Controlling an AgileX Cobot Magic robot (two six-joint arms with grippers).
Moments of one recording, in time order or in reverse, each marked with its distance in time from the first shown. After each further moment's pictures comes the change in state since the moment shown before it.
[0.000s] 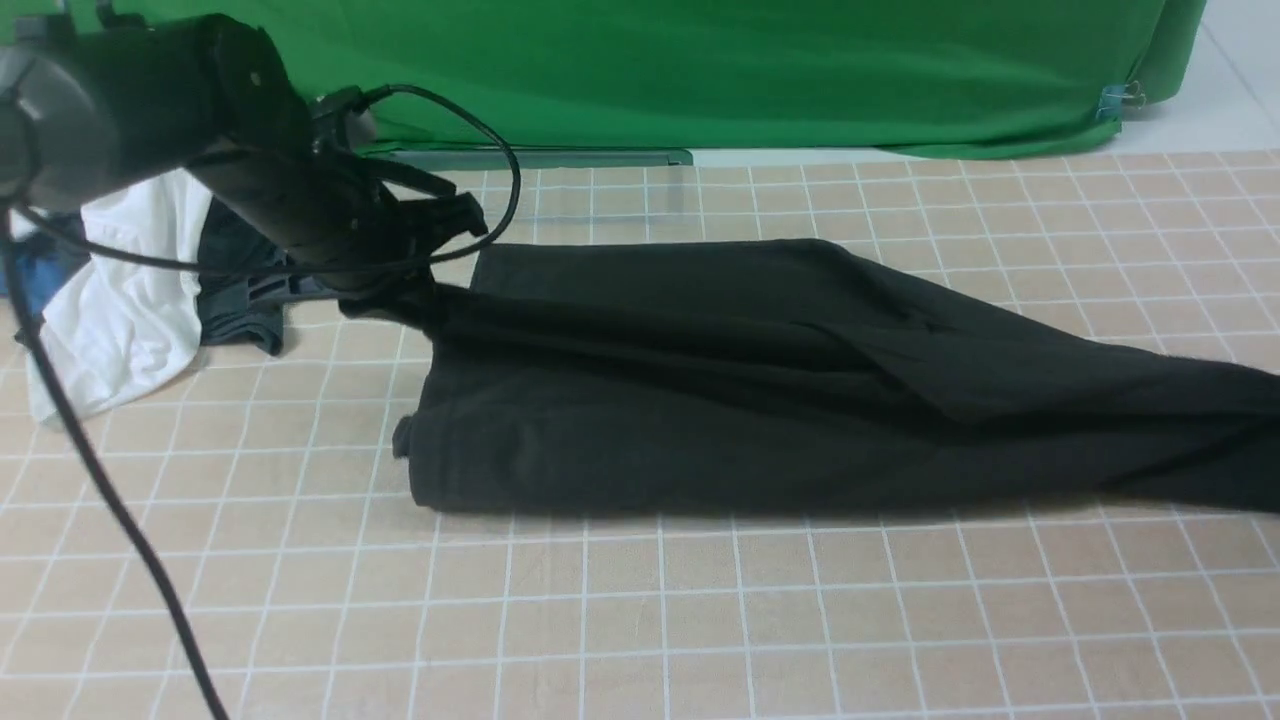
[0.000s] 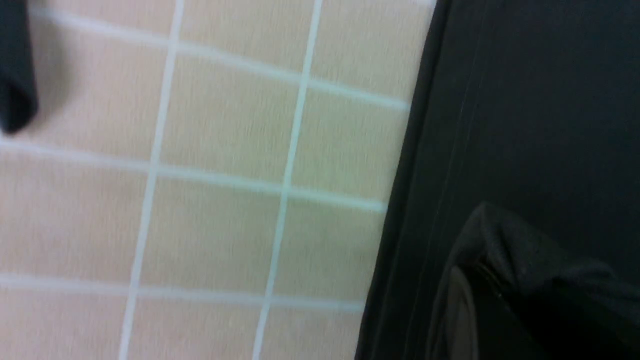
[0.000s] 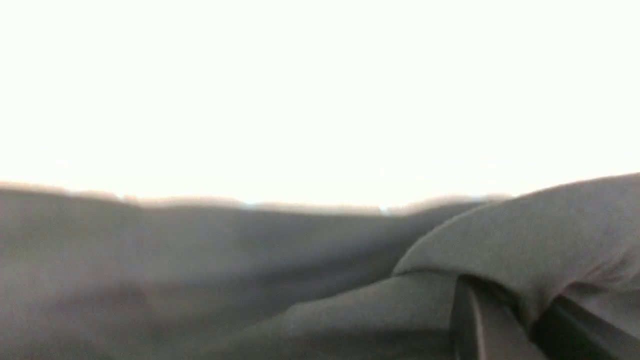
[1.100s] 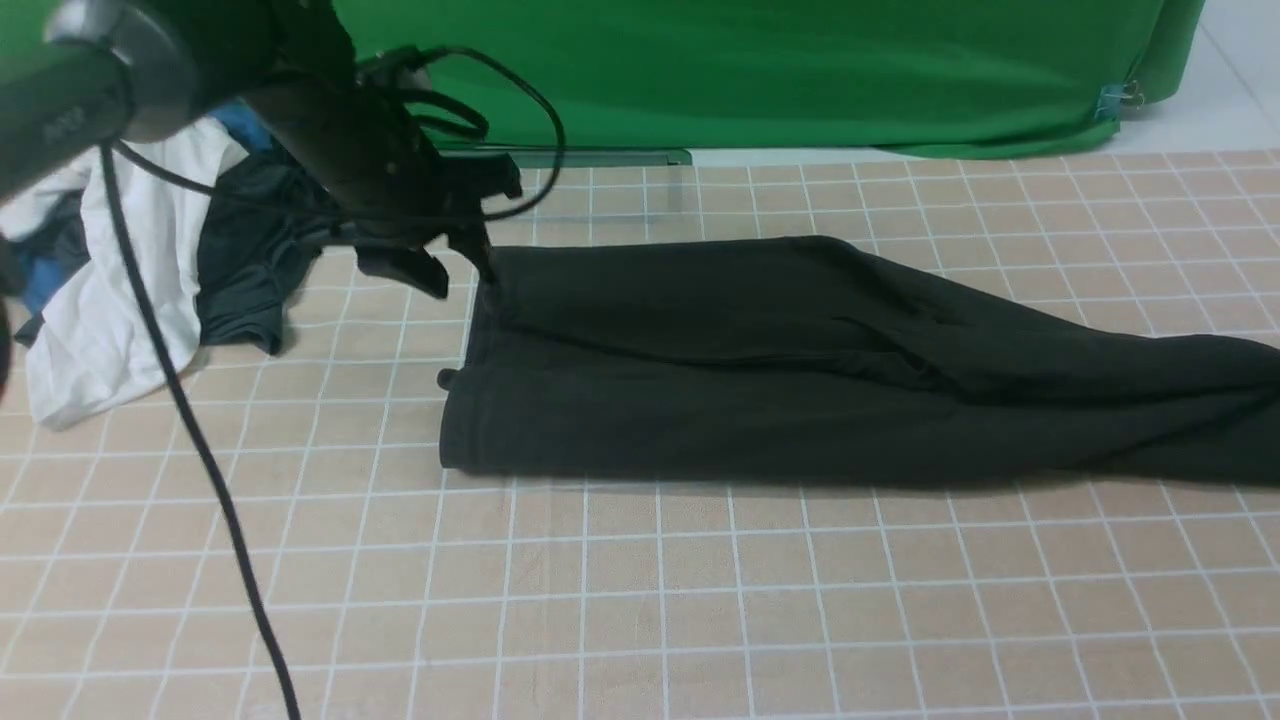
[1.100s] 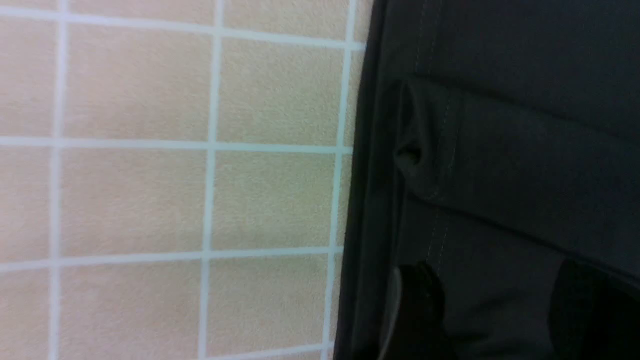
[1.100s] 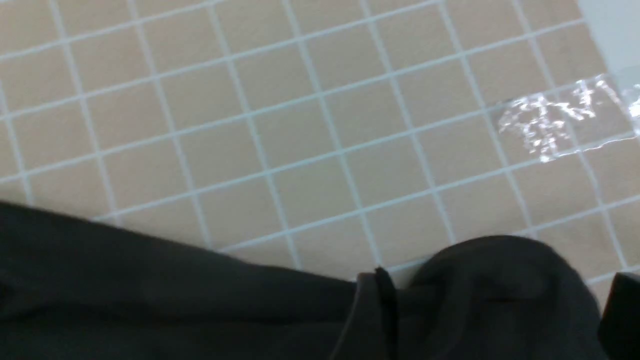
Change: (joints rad) right arm 0.098 0.028 -0.403 -0.036 0.334 -0.134; left arm -0.029 0.178 -0.285 -0.047 0.234 0.117
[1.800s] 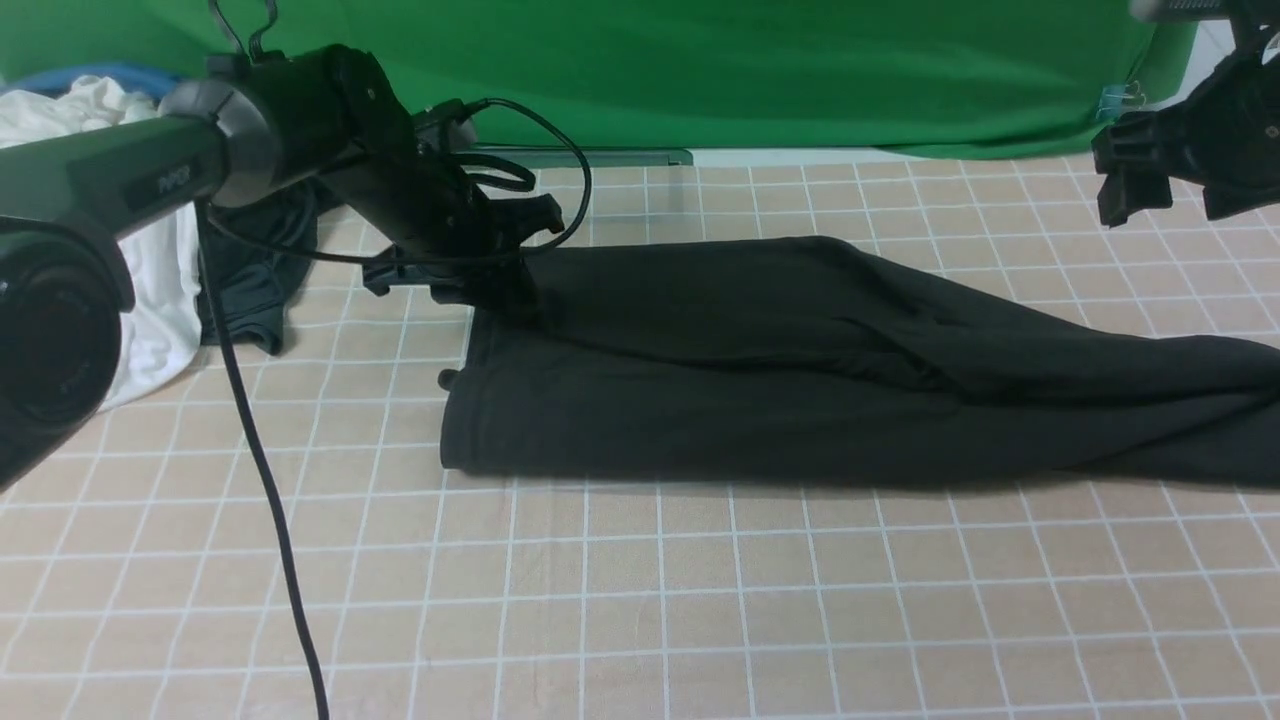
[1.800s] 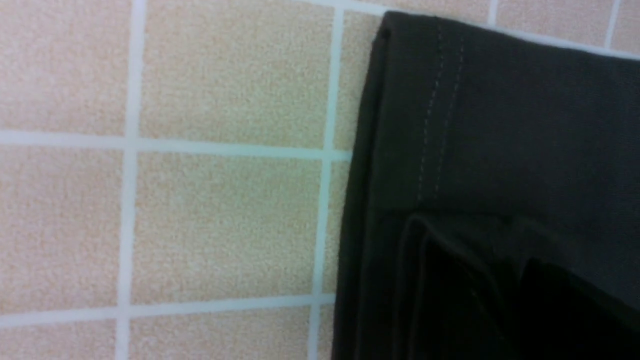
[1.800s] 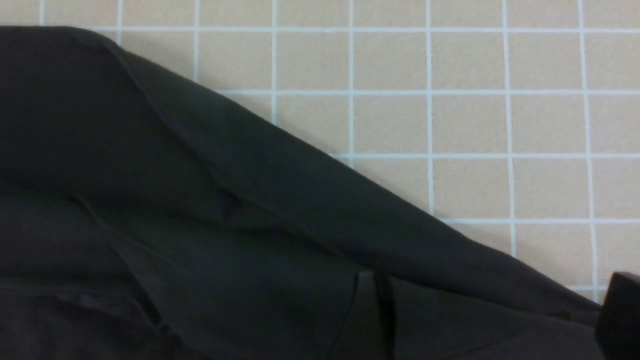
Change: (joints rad) right arm 0.241 0.006 -0.001 0.002 -0.009 -0.009; left arm -0.009 0.116 0.003 -0.100 -0.211 0.051
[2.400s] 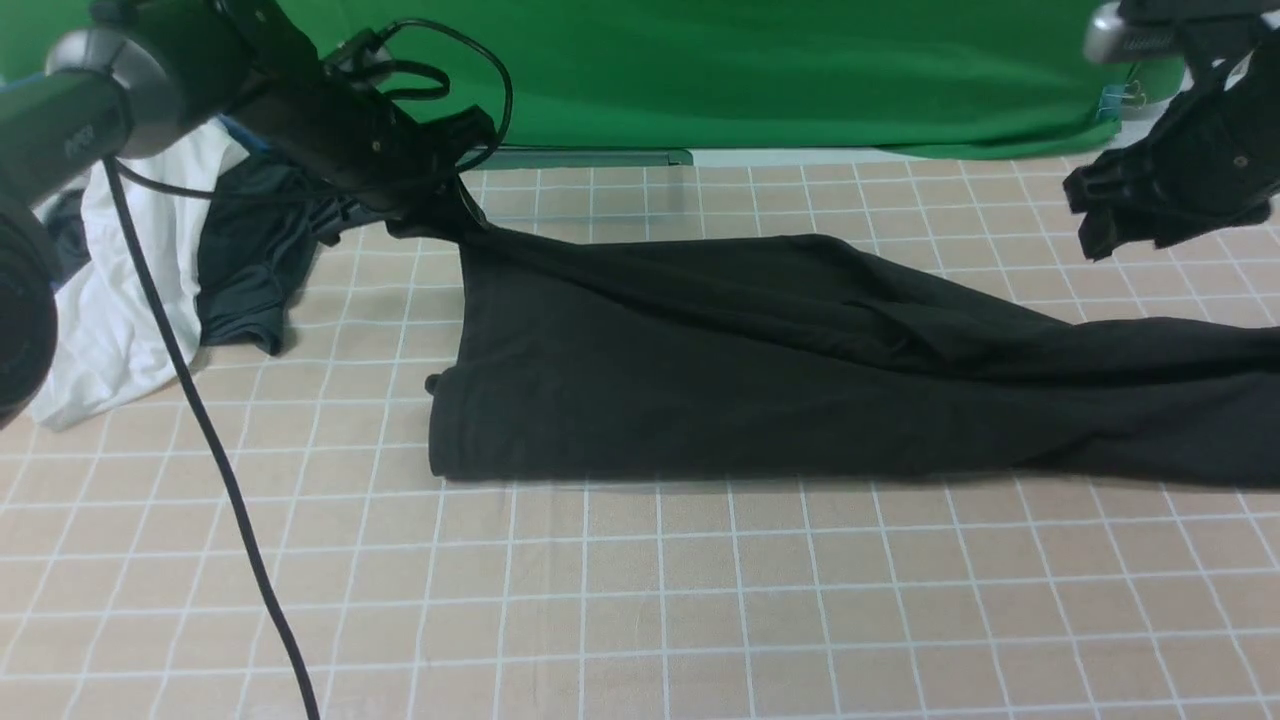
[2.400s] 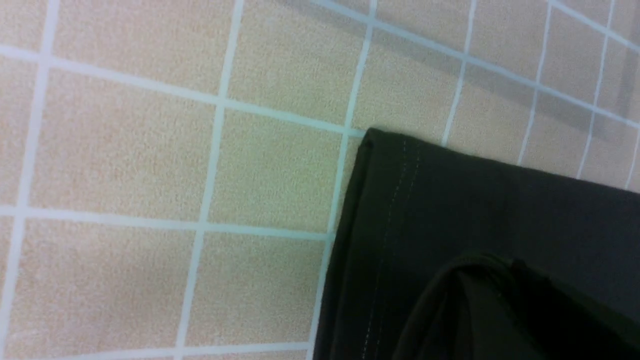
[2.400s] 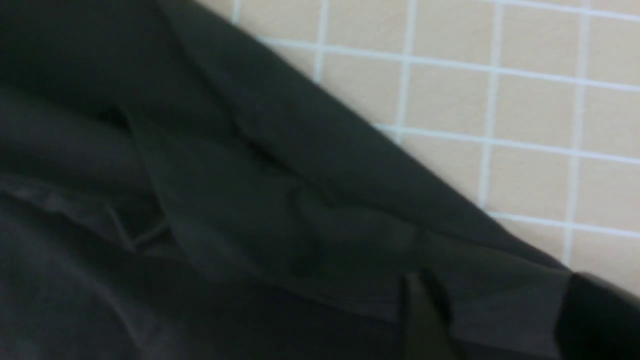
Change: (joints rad) right arm 0.013 0.063 0.000 0.097 0.007 -0.198; left arm 0.116 0.003 -0.122 -0.140 0.081 0.014
